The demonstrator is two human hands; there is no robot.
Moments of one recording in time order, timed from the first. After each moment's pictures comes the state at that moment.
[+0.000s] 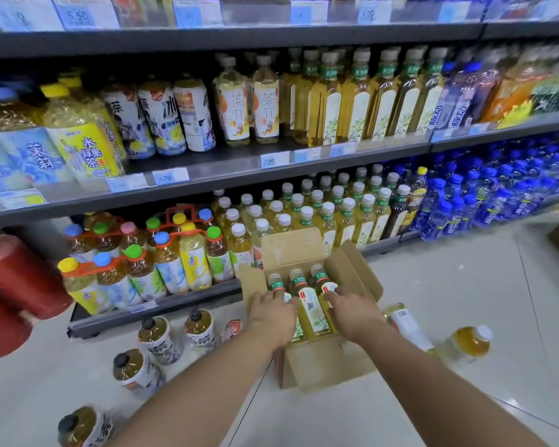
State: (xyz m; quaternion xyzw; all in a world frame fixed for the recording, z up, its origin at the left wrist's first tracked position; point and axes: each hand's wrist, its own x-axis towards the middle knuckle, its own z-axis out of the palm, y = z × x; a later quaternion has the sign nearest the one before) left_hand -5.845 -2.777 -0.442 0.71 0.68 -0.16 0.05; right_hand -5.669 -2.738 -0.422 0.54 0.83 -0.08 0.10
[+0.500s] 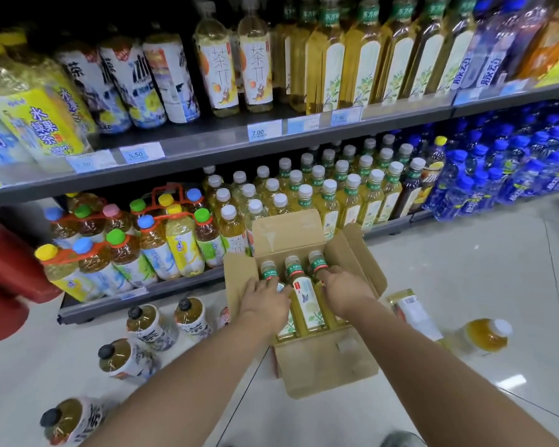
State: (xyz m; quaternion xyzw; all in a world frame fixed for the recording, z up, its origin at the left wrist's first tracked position) left_hand -5.843 -2.741 -0.483 0.69 0.69 -0.18 0.09; right_hand -5.675 -2.677 -0.470 0.55 0.82 -0.13 0.09
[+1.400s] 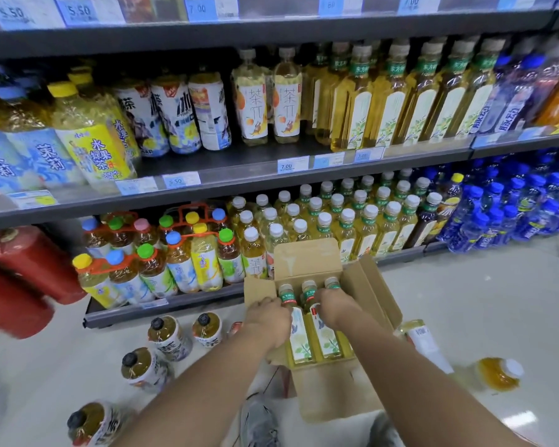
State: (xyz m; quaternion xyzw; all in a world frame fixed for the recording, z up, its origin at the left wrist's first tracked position) left_hand -5.876 -2.739 -0.438 0.69 0.69 -0.18 0.14; right_hand -5.730 -2.661 -0.437 0.54 0.79 -0.22 0.16
